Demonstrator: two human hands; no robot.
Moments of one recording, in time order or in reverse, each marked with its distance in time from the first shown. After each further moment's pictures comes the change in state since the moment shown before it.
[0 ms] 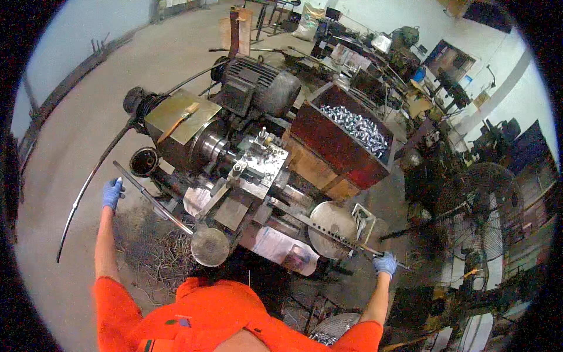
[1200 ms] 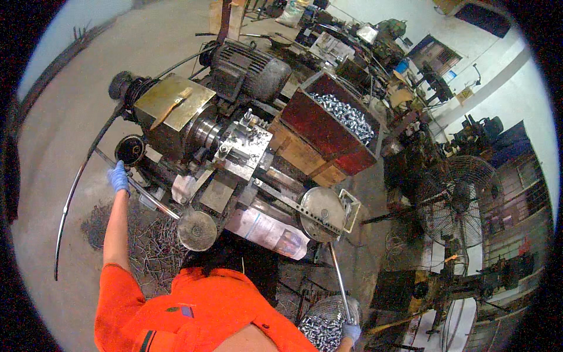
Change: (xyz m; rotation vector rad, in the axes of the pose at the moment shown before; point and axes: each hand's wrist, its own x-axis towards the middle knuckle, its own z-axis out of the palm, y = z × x) left_hand -0.005 0.024 0.098 -0.338 0.372 -0.154; right_hand -0.310 0.149 0.066 0.047 -0.155 0.562
